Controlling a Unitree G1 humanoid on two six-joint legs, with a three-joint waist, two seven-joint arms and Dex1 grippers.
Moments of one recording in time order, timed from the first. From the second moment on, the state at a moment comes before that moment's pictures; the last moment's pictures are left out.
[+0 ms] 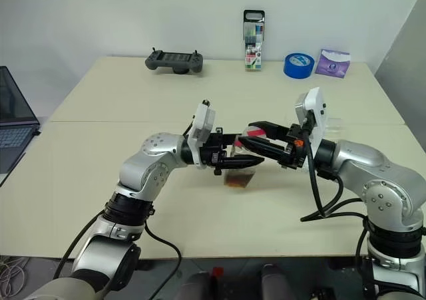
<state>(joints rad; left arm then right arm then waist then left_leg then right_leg) -0.71 0.31 -0.18 0.06 -0.47 0.39 -1.18 -0.54 -0.60 -0.14 -0.50 0.91 0.94 0.68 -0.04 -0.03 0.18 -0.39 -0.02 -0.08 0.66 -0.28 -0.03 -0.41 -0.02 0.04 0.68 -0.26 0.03</state>
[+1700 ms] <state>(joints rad) -0.58 0.16 -0.08 0.13 -0.45 0.18 -1.01 -0.60 -0.37 0.08 -0.58 0.59 0.91 0.14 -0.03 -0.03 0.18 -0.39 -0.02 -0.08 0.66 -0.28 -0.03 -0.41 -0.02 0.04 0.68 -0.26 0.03</state>
